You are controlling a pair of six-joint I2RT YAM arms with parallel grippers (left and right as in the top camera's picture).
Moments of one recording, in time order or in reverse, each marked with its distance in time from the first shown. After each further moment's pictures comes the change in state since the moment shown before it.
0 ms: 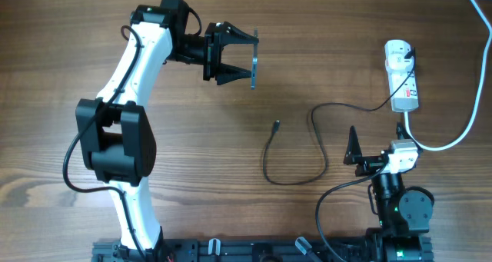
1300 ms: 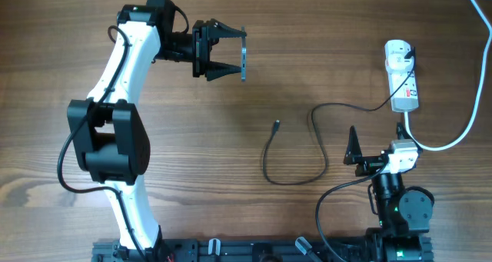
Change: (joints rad) left arm 0.056 0.000 0.000 -0.008 0.002 -0.082; right arm 0.000 0.000 0.000 0.000 0.000 0.000
